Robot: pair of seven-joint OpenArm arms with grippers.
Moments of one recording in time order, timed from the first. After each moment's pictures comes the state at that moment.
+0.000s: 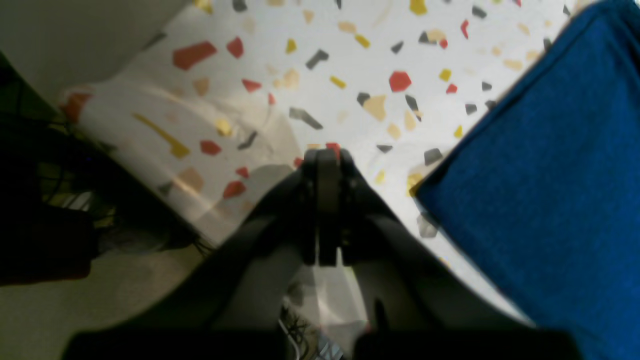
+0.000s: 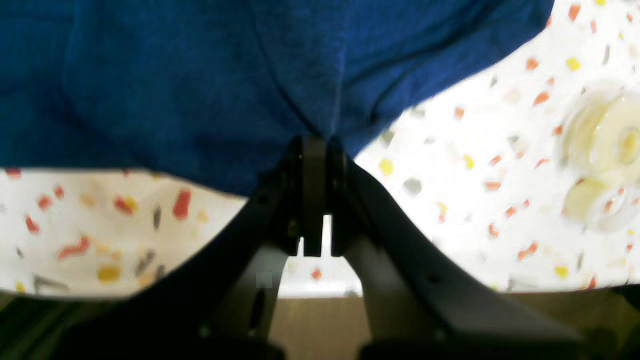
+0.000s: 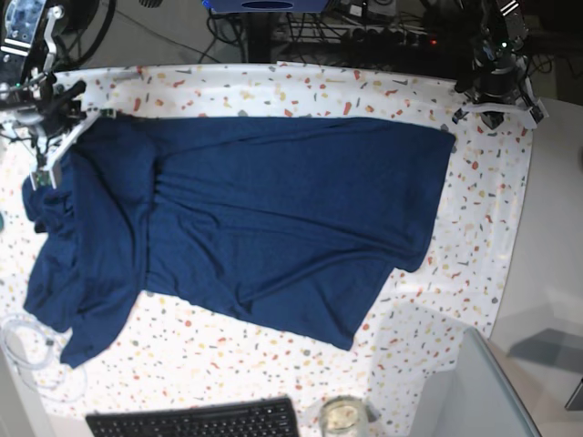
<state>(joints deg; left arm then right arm) 26.3 -4.0 -28.5 84.7 -26.5 0.3 15.1 -21.2 3.6 24.4 100.1 2.0 22.8 -51.7</state>
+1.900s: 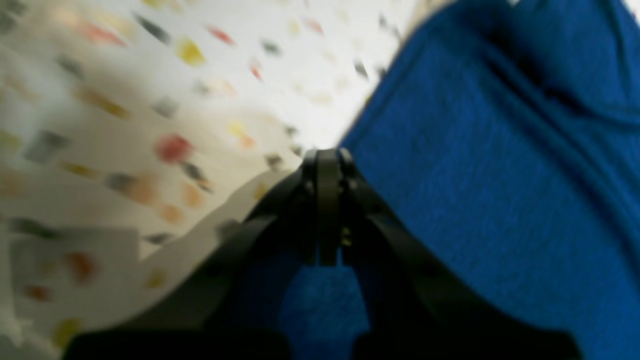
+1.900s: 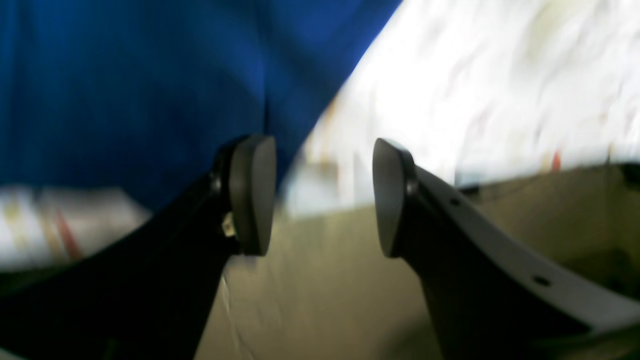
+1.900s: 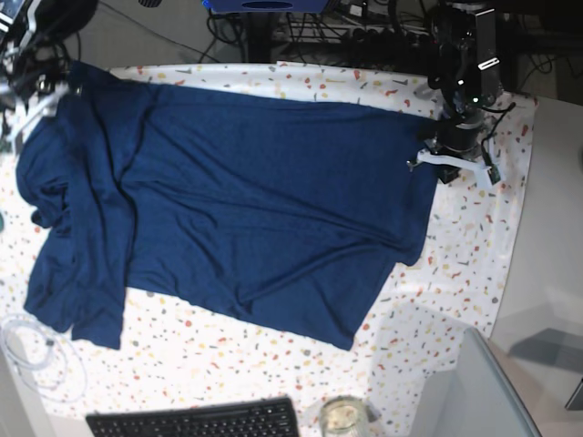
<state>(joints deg) 14.8 -7.3 -14.4 76.3 -26.3 0.2 15.1 -20.6 0.3 38.9 99.3 1.5 27.5 -51.7</state>
